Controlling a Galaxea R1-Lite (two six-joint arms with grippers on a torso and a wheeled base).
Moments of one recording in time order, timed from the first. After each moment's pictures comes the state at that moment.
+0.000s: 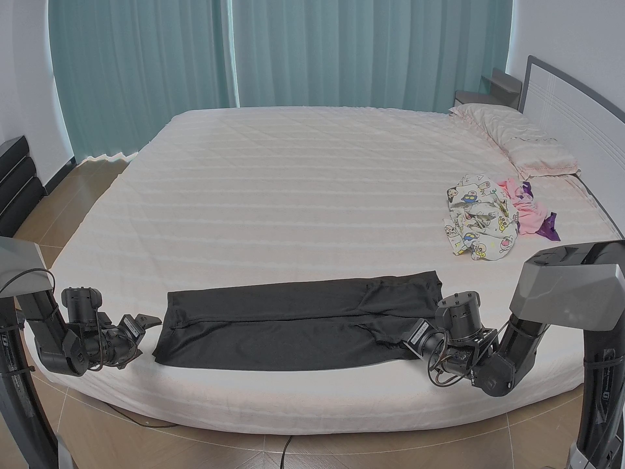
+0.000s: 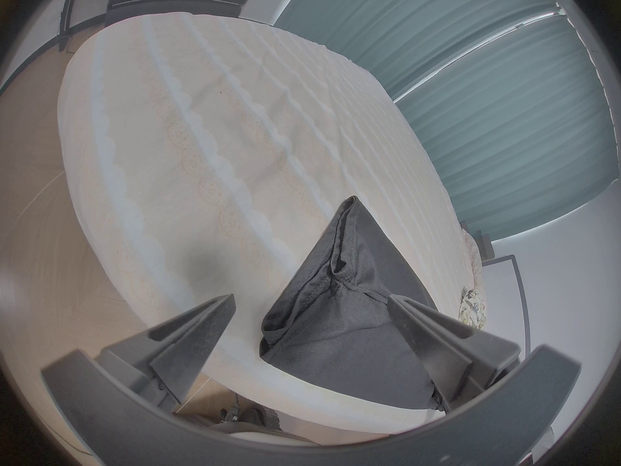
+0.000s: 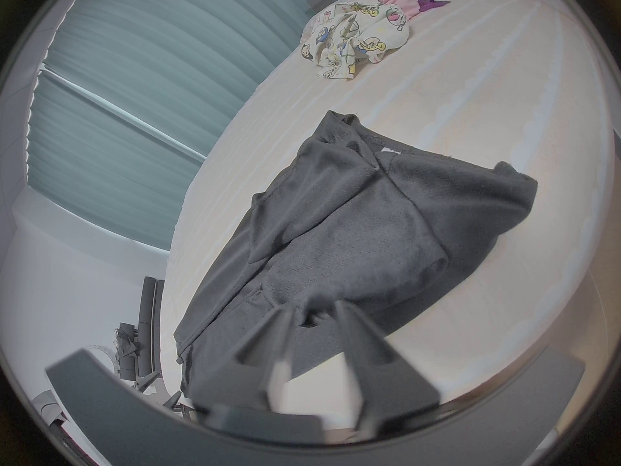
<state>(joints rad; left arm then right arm) 0.22 2.22 -0.48 -1.00 -0.33 -0.75 0.47 2.32 -0.64 -1.05 -0.13 1.05</state>
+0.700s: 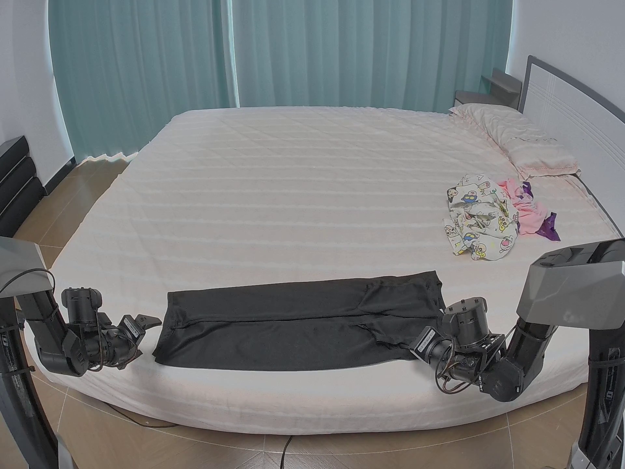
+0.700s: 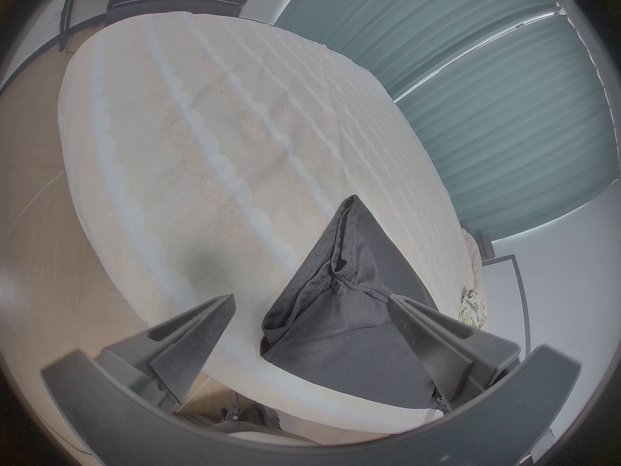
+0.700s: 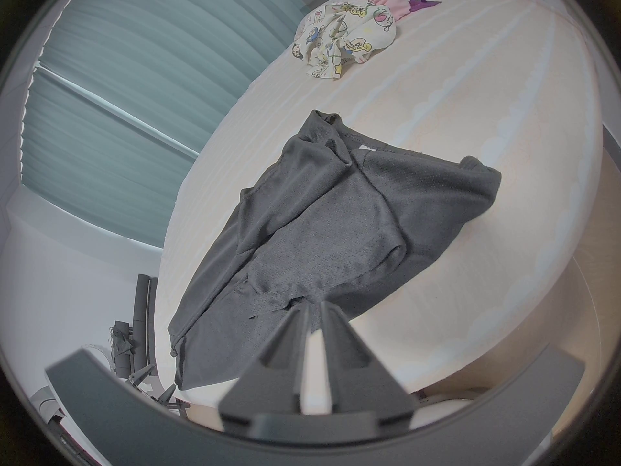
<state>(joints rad) 0.22 2.22 -0.47 -1.00 -0.33 -0.75 0.47 2.29 -0.56 -1.06 -0.12 1.05</state>
